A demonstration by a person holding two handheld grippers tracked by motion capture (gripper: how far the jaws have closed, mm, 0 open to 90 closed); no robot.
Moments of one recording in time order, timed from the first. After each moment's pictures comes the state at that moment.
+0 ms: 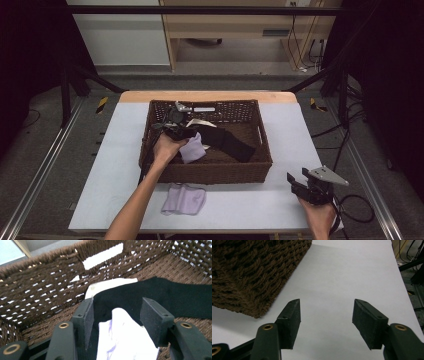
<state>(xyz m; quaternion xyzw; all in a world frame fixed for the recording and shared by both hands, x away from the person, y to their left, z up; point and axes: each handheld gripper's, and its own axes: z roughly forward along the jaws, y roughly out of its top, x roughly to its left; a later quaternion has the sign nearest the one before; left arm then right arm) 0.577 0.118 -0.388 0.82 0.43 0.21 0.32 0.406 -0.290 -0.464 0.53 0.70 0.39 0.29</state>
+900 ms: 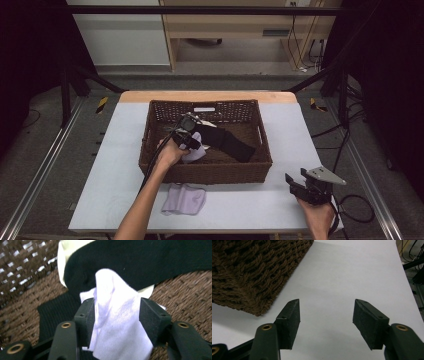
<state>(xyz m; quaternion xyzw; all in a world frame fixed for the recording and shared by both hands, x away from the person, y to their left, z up) 0.585 0.097 -0.419 0.88 0.41 0.15 0.19 0.408 -0.287 -0.467 0.52 0.70 0.39 0.29</state>
